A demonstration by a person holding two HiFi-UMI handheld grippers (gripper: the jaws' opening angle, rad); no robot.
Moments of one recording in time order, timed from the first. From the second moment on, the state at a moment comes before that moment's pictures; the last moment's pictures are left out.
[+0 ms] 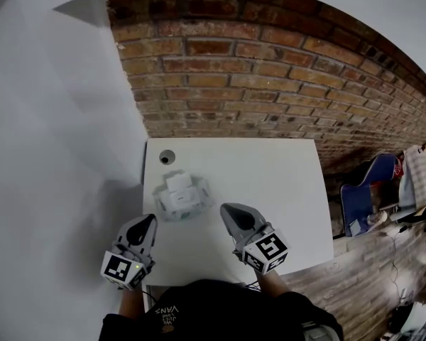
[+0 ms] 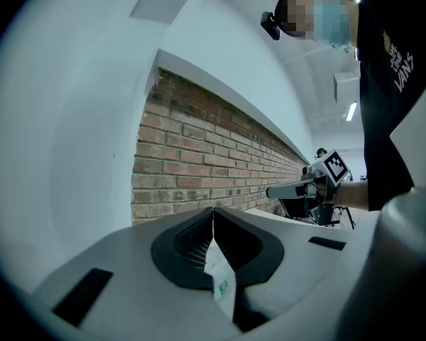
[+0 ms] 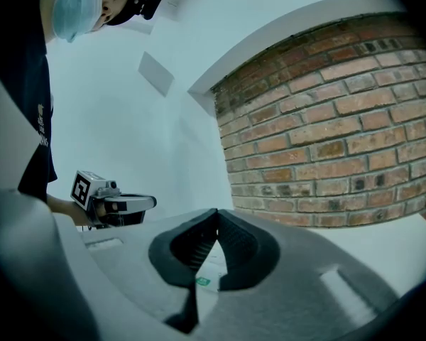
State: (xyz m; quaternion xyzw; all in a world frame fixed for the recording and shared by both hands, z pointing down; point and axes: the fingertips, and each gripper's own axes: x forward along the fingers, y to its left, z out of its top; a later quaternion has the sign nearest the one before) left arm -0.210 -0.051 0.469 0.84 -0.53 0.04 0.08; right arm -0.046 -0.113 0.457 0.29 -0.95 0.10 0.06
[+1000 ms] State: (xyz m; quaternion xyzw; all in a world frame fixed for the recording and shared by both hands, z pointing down) left arm -0.209 -0.110 0.534 0.87 -0.48 0.06 0.12; right arm -0.081 -0.131 0.517 0.31 -0.94 0.13 0.10
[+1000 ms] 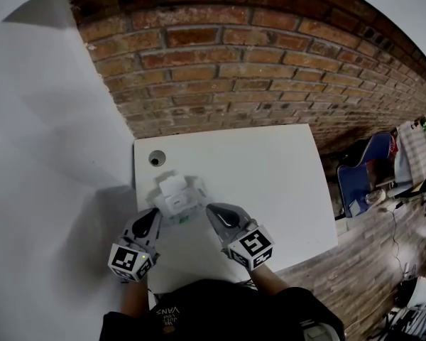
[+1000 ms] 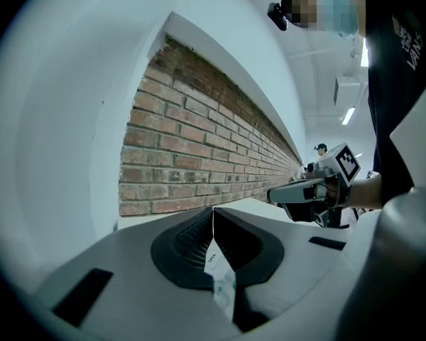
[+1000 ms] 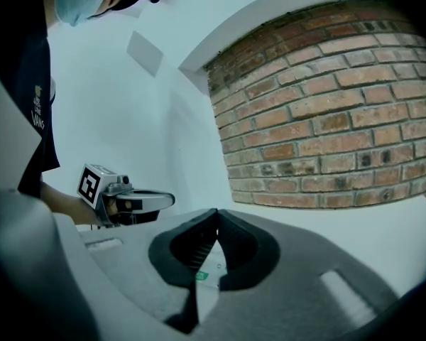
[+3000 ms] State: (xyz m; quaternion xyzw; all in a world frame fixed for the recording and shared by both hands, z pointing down) left arm -0.221 -0.202 0.661 0.80 -0.37 0.12 0.47; right arm -0.109 -0.134 0.580 0.27 -0.93 0.17 0.17
